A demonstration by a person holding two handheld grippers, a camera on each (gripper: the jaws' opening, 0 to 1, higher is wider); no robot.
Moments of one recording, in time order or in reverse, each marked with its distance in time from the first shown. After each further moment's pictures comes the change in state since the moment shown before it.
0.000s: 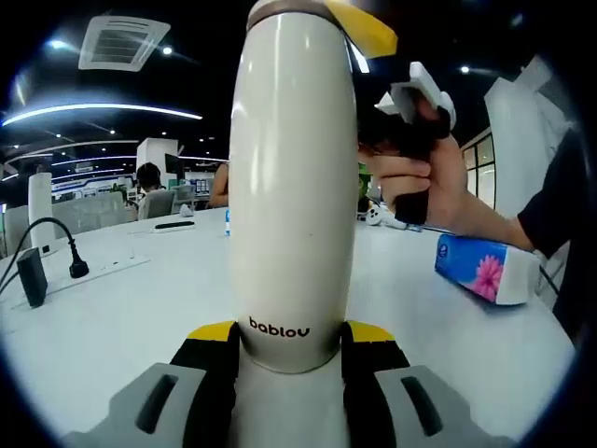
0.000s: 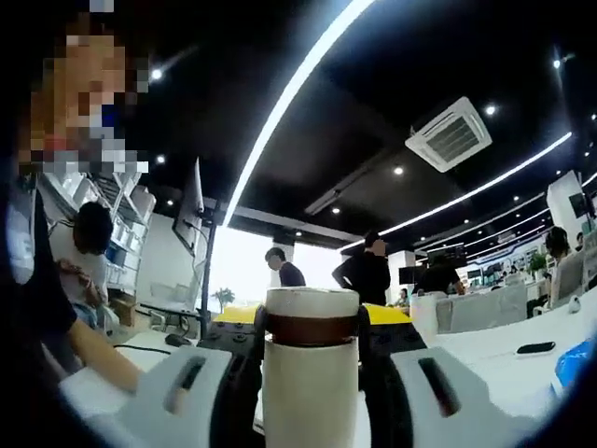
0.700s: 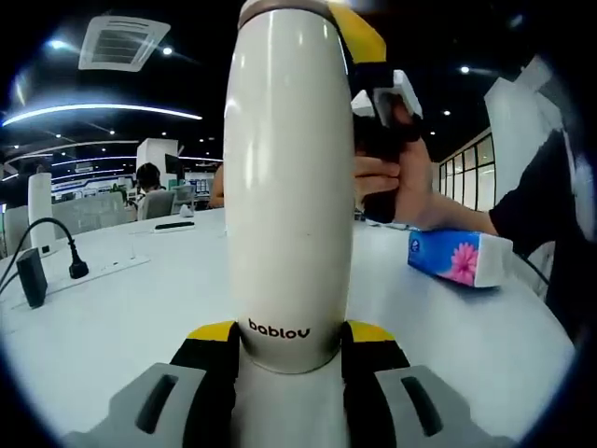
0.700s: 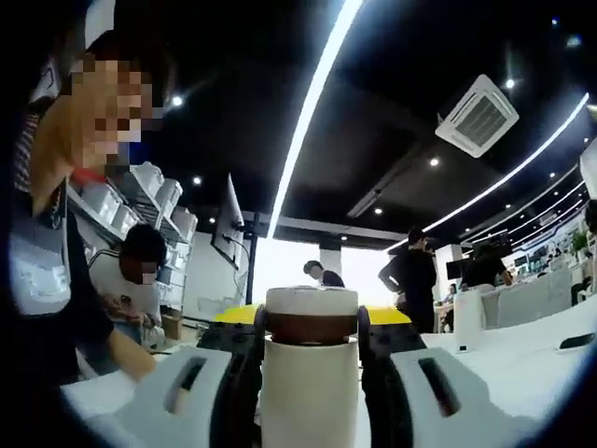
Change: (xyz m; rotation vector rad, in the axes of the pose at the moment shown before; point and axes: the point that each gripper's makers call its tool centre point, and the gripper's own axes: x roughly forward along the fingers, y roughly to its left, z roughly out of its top) left arm -0.001 0.005 0.000 0.000 -0.001 -0.002; right arm 0.007 0.003 -0.001 0.111 -0.031 0.247
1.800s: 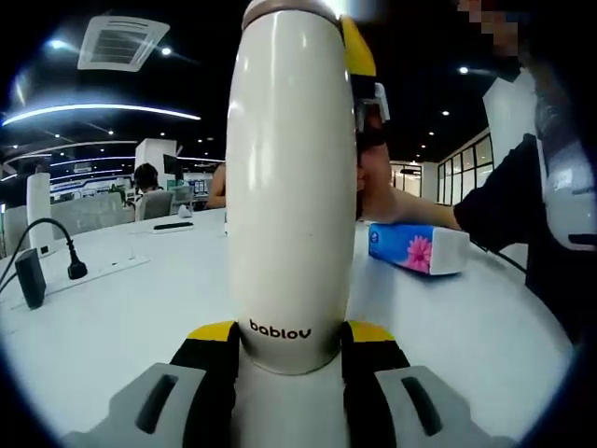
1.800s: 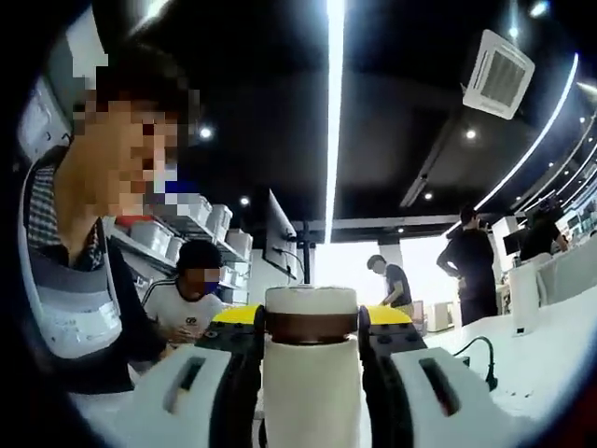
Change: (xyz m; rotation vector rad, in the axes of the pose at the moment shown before) left arm 0.004 -0.001 0.001 0.002 -0.002 -0.008; right arm -0.005 0.003 0.001 0.167 -0.012 0.241
